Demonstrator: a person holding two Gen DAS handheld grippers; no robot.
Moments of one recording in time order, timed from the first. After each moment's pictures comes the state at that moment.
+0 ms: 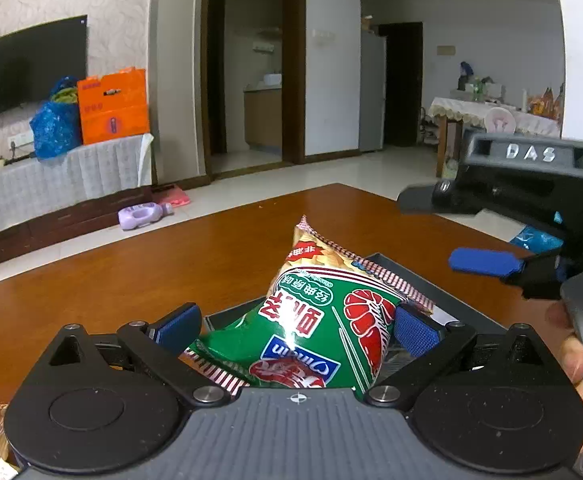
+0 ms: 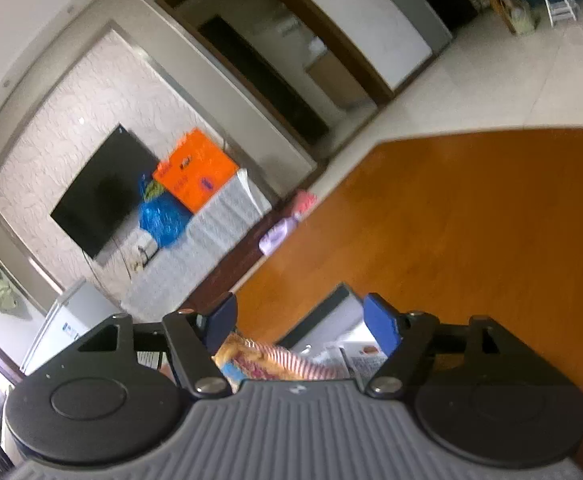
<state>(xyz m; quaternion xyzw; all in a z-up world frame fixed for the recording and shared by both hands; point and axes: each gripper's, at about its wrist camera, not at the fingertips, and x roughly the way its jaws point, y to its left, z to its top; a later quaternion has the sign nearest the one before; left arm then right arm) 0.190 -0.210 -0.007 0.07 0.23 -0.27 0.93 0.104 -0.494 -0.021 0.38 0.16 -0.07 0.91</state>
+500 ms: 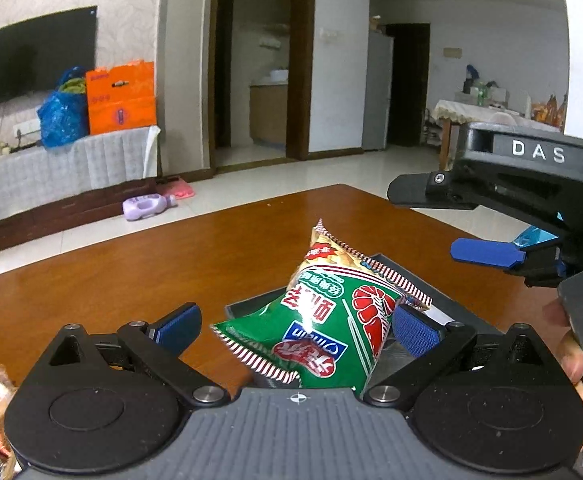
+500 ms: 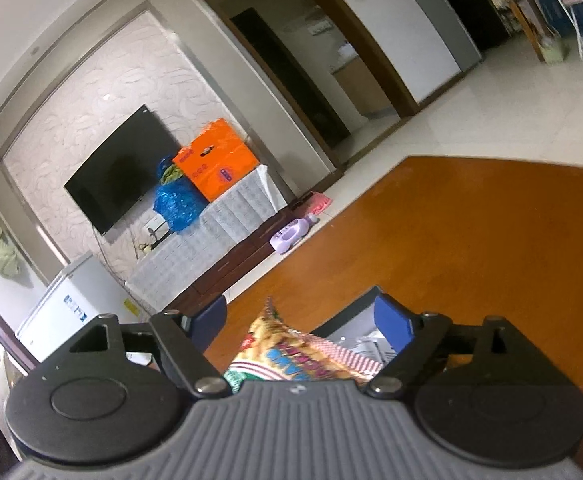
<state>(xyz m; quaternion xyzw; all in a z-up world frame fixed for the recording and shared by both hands) 0.179 -0.181 0.012 0.05 0.24 -0.27 0.93 0.108 -0.460 0.013 0.32 0.17 -0.04 0.93</state>
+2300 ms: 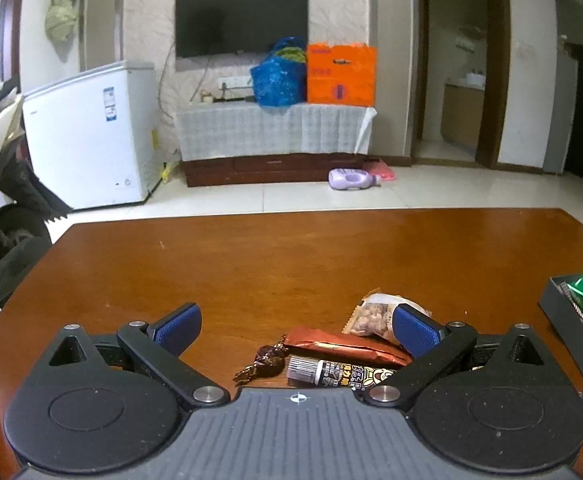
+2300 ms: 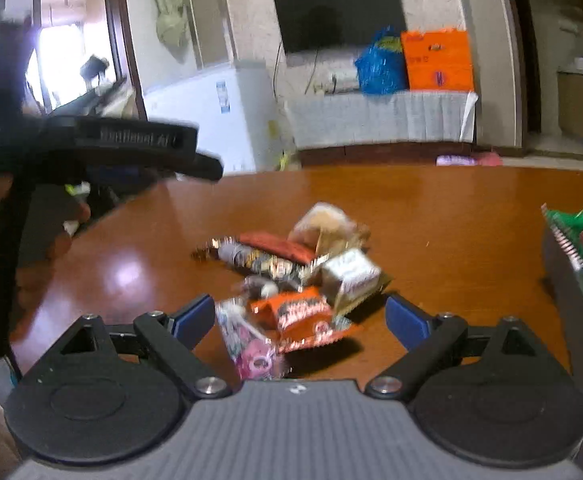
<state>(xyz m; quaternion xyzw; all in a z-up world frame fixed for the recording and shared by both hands) 0.139 0.076 0.057 0.01 0.27 0.01 0.96 0.059 -0.160 -0.019 0.03 0.27 0.23 0.94</state>
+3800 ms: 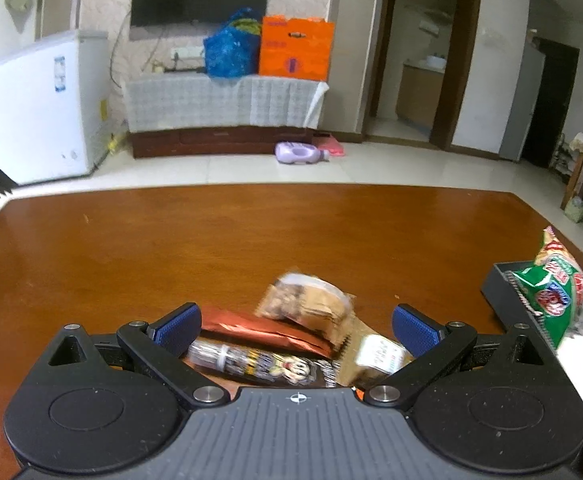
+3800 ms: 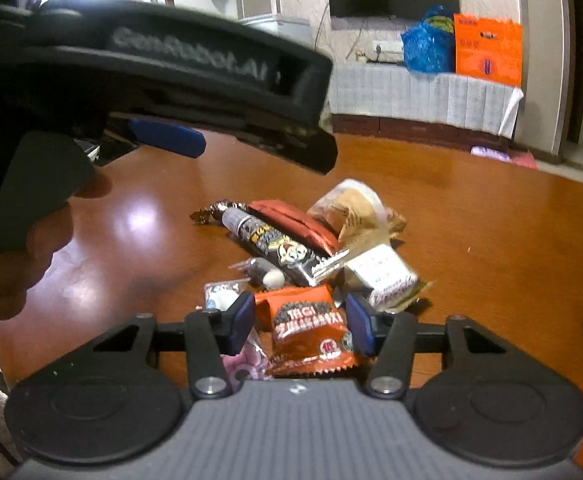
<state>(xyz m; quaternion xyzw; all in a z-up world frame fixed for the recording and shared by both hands) 0.158 0.038 0.038 -0.03 0.32 -0.07 0.94 0.113 -0.138 -0.039 -0.03 0.30 0.27 0.91</state>
